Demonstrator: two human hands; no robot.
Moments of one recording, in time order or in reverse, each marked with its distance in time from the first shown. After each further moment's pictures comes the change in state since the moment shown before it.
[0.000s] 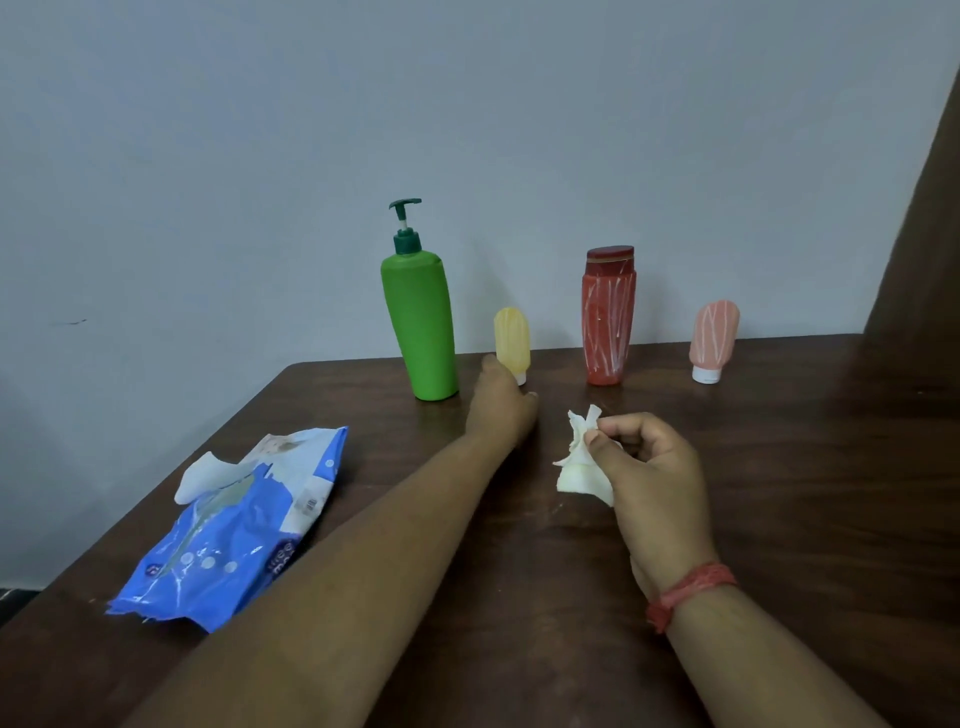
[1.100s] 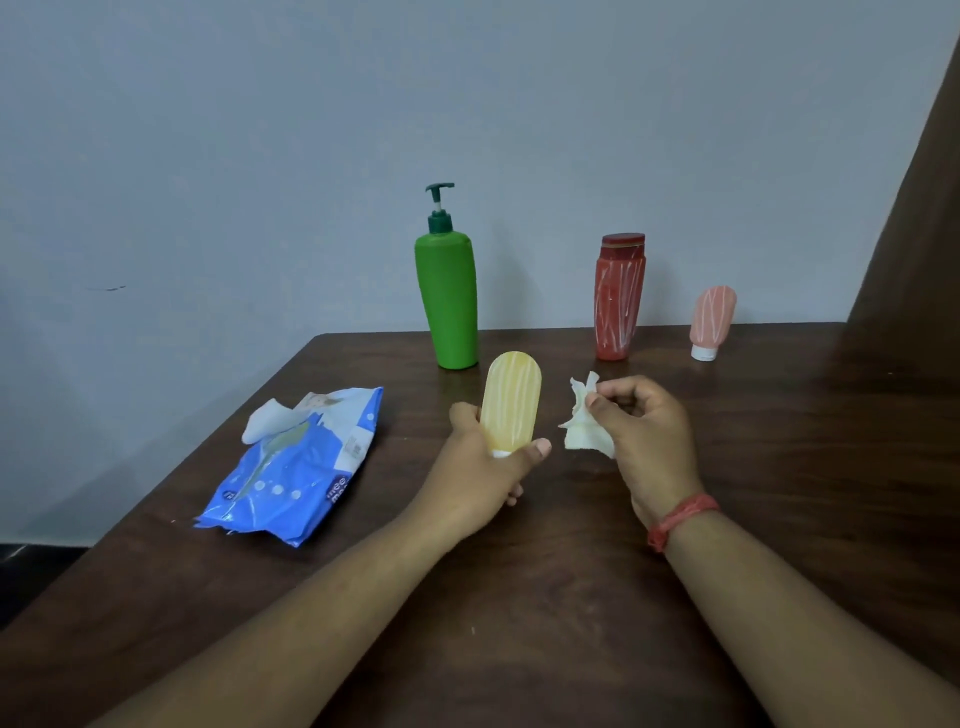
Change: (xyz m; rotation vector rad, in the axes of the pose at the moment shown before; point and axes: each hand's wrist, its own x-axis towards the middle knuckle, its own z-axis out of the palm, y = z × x) left_hand -0.173 -0.004 -0.096 -0.247 -0.211 -0.060; right_hand -0.014 -0.015 0.003 -0.077 -0.071 -0.028
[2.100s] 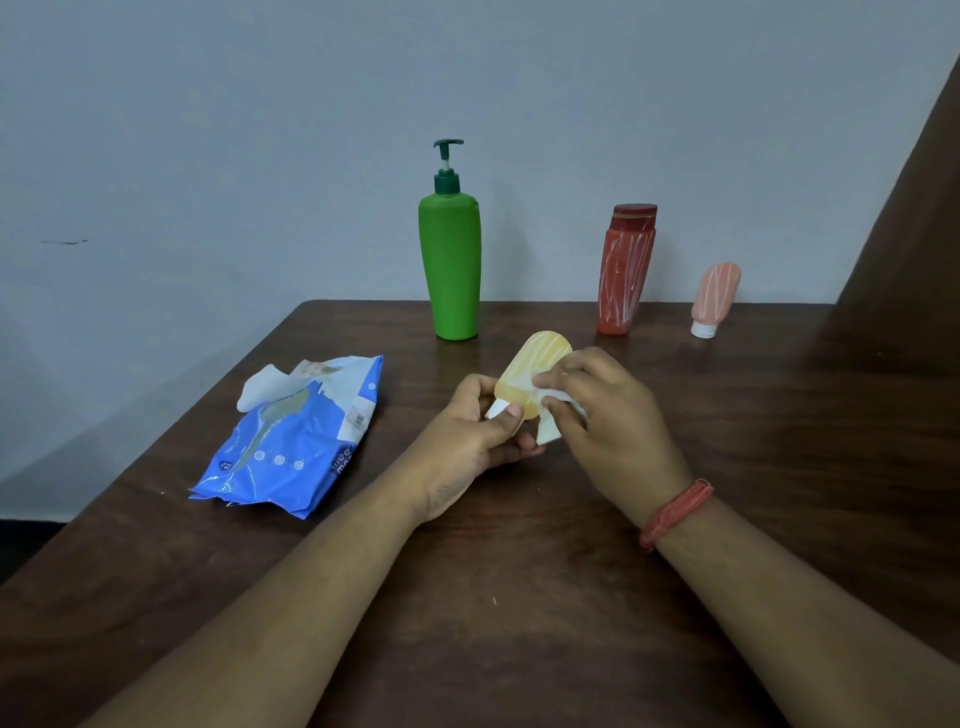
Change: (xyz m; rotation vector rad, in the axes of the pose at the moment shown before) left_hand 0.009 -0.026 -0.019 -0.650 -0.288 0.028; right_hand -0.025 -0.009 0.019 -0.766 -0.269 -0.759
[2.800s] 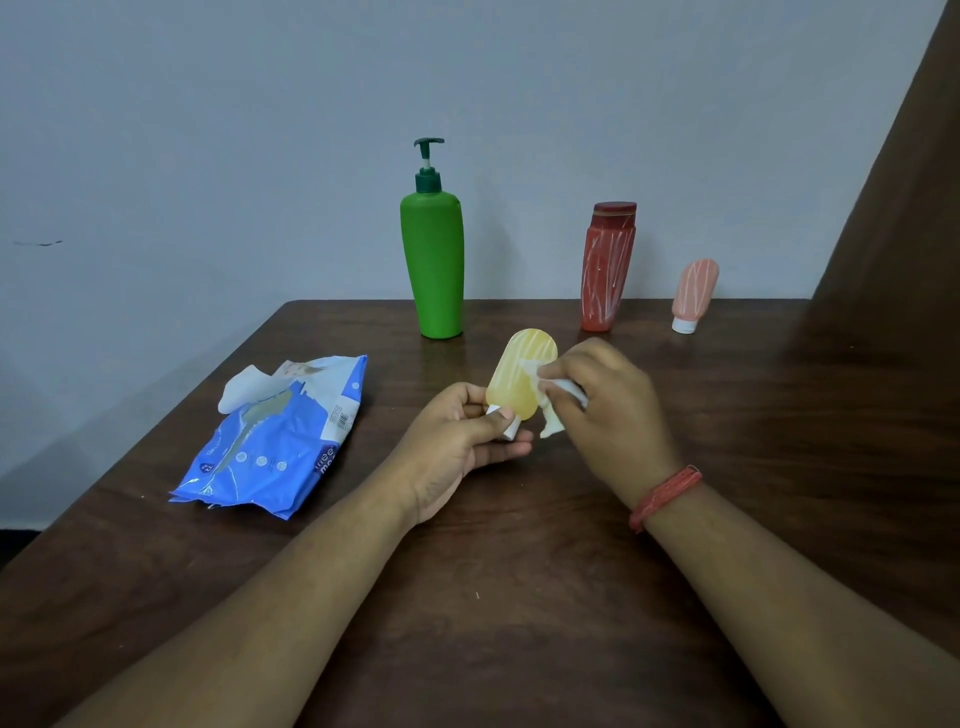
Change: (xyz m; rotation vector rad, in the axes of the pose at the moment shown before) left_hand -0.006 0.002 0.008 -0.147 0.079 -0.052; right_hand 0.002 0.010 -0.009 0.040 0.054 0.049
